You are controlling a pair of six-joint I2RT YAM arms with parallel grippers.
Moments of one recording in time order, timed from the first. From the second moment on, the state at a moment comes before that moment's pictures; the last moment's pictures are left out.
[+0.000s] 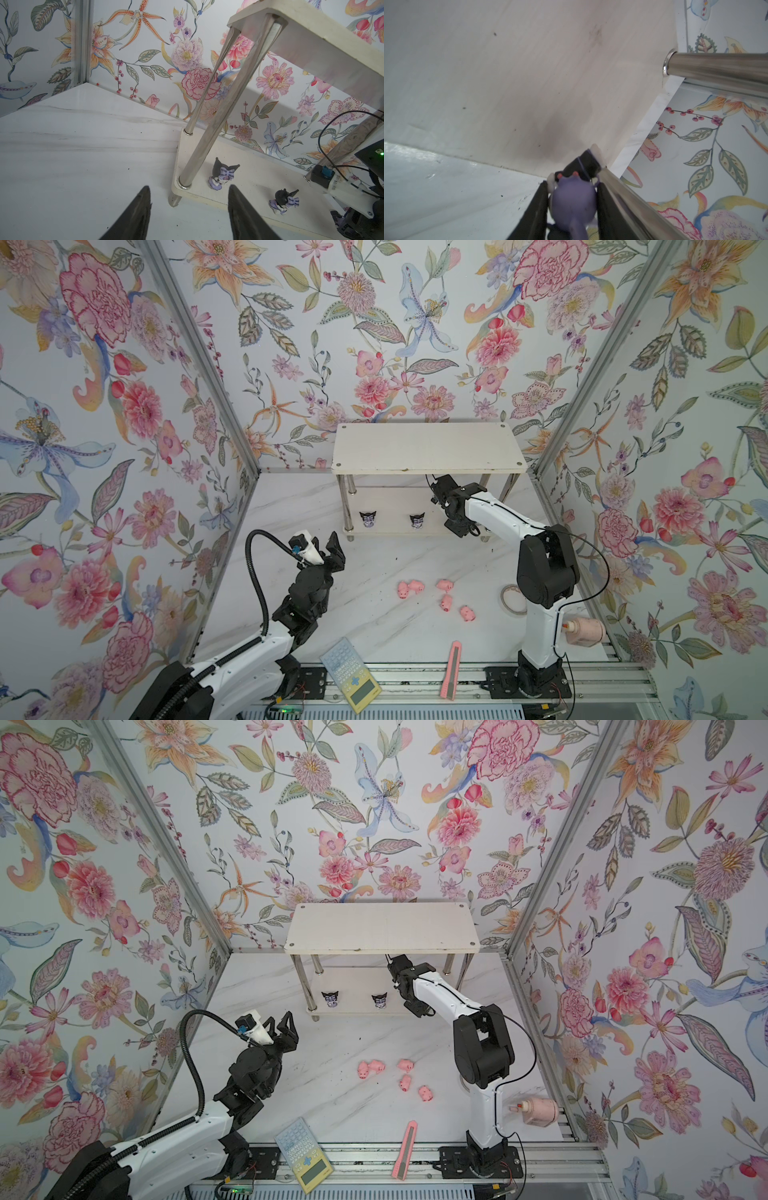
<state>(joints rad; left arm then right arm) -0.61 0.93 0.25 0.64 -0.60 -0.45 0.48 2.00 1.65 -1.00 0.56 -0.38</state>
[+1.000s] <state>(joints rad) -0.61 0.98 0.30 0.64 -0.57 -0.46 0.49 1.93 1.57 -0.92 0.53 -0.39</state>
